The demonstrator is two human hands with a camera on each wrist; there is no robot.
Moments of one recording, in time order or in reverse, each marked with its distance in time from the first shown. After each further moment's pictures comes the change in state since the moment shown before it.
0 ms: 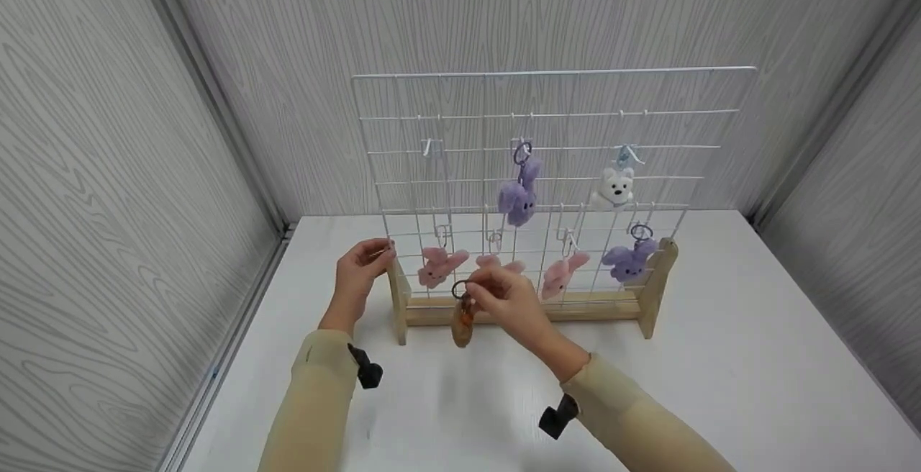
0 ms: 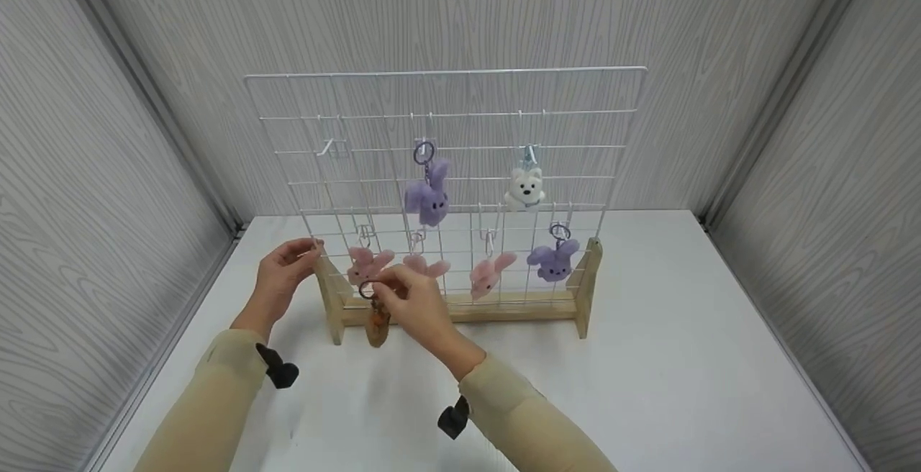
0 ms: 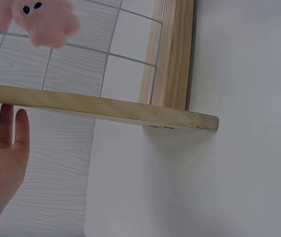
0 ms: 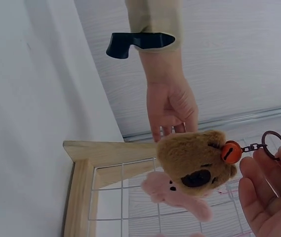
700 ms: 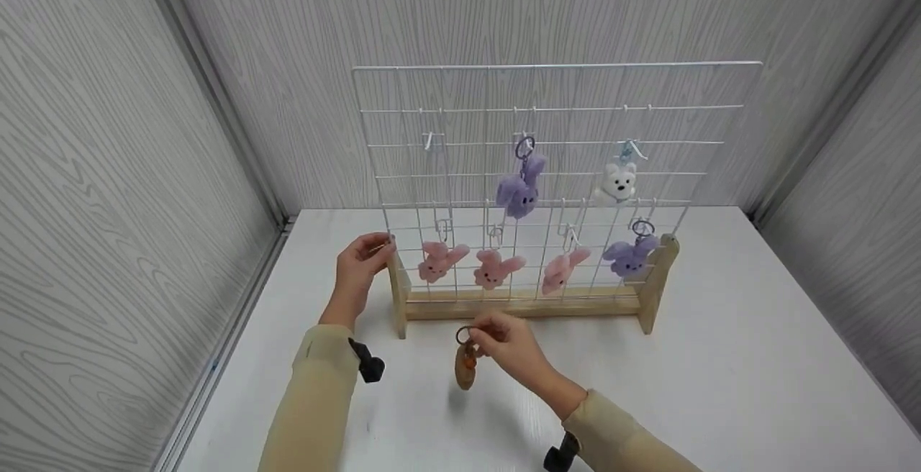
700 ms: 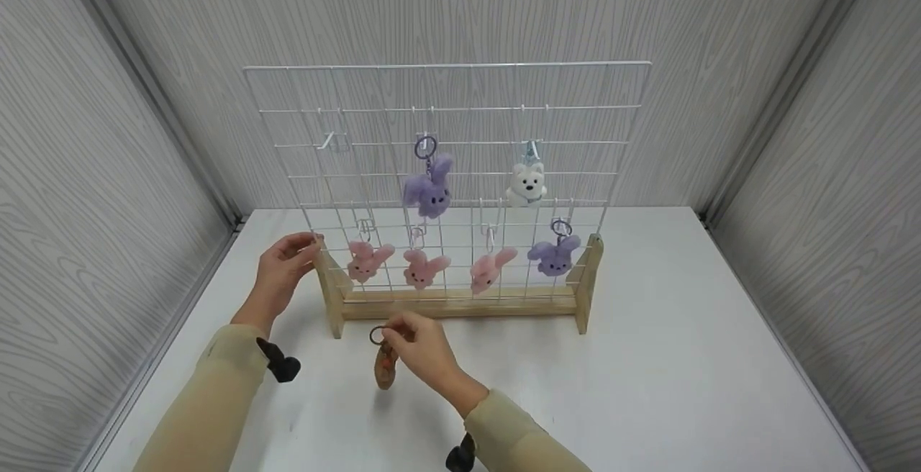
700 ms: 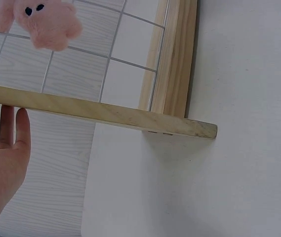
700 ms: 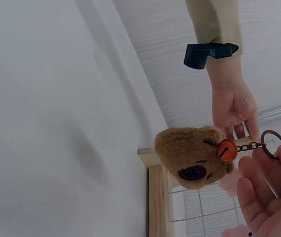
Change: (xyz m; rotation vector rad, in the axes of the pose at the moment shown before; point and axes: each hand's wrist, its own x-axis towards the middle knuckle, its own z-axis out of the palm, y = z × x) left_hand 0.000 -0.002 0.001 -0.036 0.006 -0.030; right_hand -0.049 0.046 0.018 0.012 -0.056 0.184
